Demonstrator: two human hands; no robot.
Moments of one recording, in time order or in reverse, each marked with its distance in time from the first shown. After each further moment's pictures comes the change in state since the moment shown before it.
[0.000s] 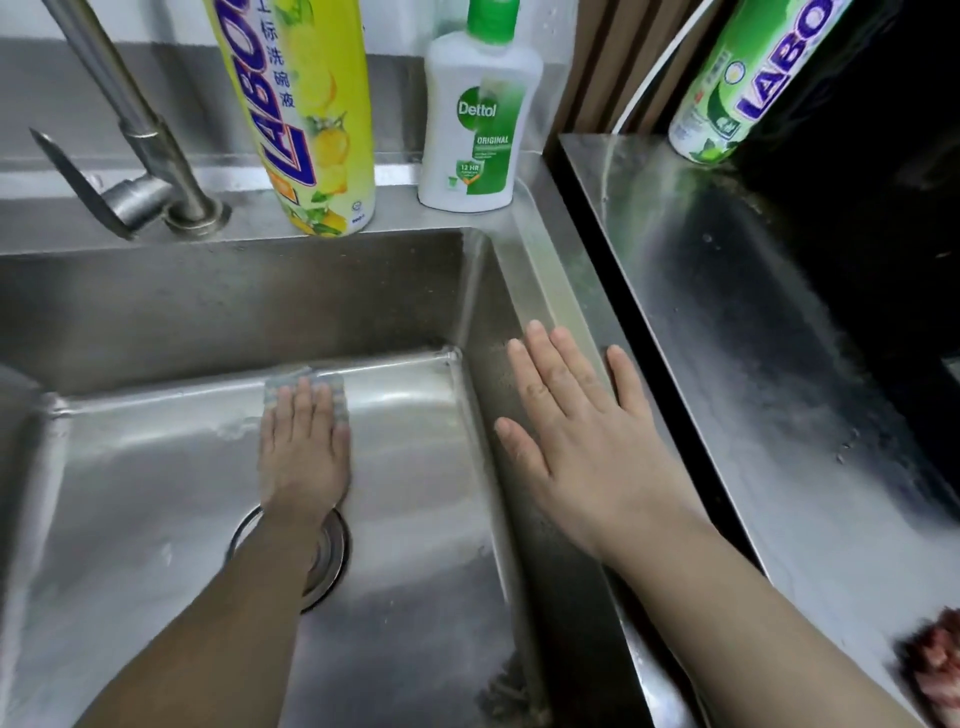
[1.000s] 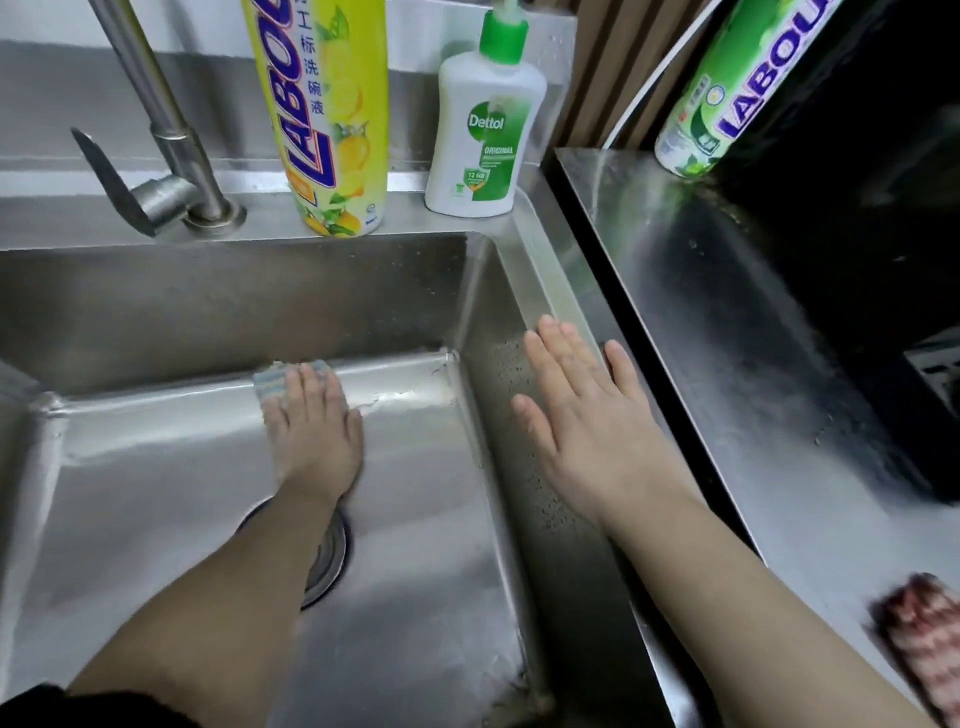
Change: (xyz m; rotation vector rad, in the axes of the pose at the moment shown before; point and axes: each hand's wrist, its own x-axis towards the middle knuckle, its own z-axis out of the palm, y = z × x) left_hand 0.017 0.008 0.002 0.072 0.009 0.039; right_hand 0.004 -0.003 -0.003 0.049 -0.020 0.056
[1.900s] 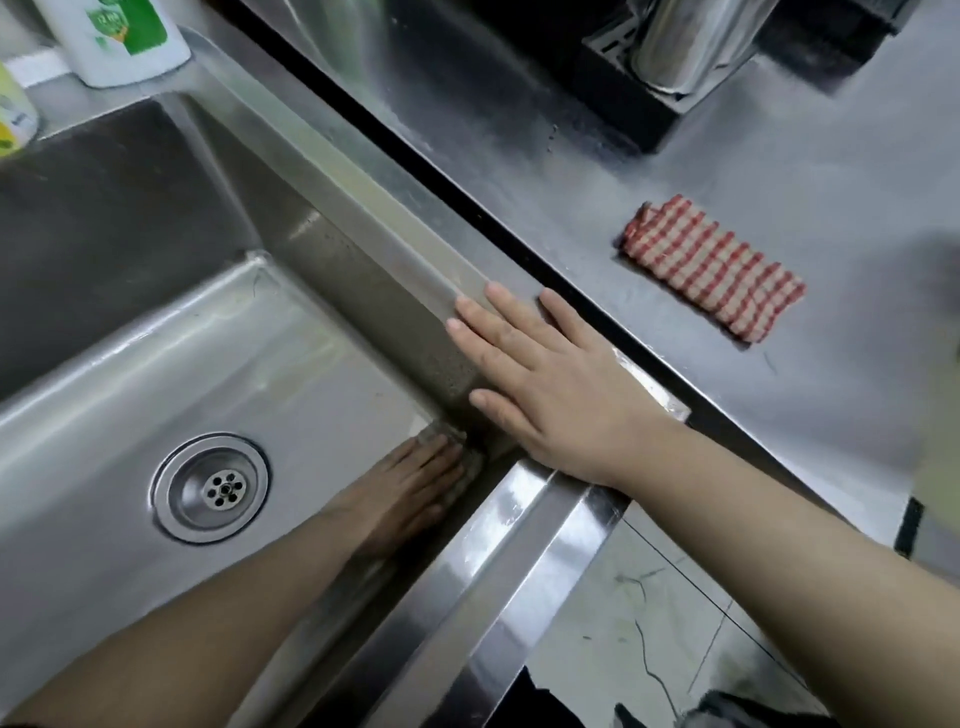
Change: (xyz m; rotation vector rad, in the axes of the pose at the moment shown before) left_hand -0.181 0.051 0.023 0.108 -0.386 1.533; right_hand -0.193 -0.013 0.007 -0.024 0.036 0.152
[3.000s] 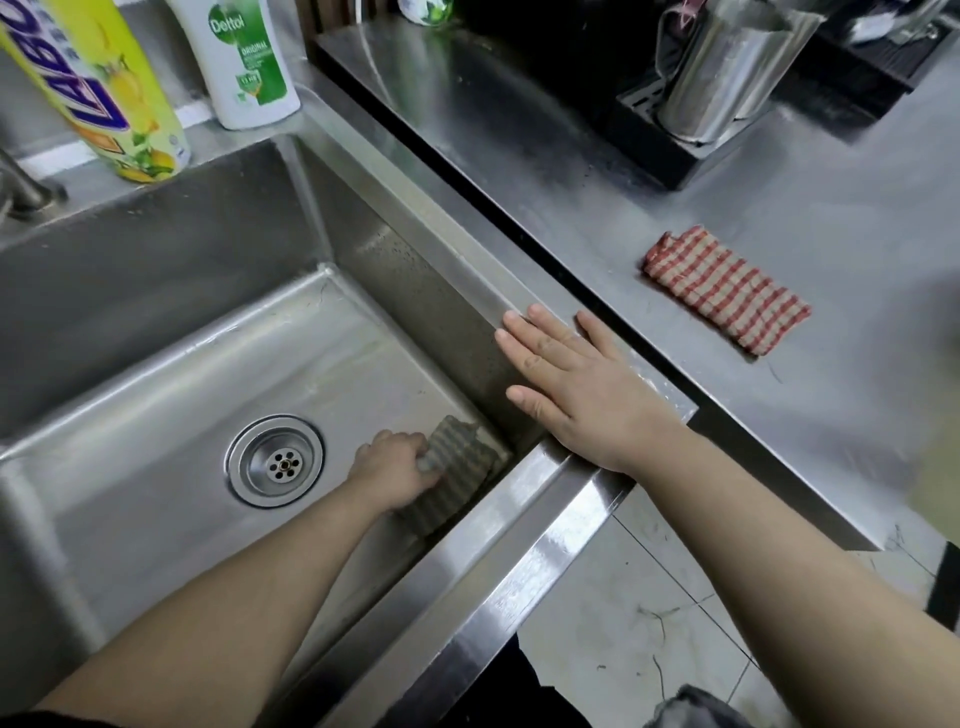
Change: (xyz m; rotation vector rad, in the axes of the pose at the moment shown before) left_hand -0.018 0.008 -0.066 -0.488 -0.095 -0.804; right_hand -0.013 -0.006 -0.008 0.156 -0.104 0.055
